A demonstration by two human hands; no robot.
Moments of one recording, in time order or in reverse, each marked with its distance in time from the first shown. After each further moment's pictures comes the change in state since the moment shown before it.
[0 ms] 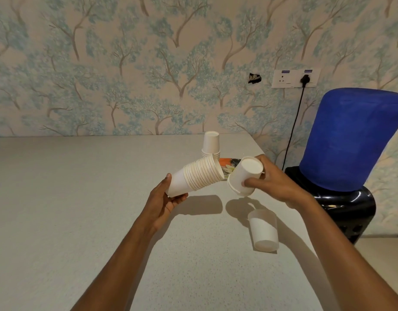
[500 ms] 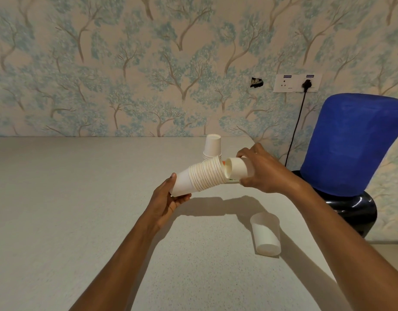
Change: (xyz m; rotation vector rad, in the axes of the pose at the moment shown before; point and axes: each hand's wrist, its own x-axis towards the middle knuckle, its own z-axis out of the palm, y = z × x) left_hand 0.008 0.001 0.003 0.052 -0.005 0.005; right_hand 0.026 -0.036 0.001 -0.808 0.011 -0.180
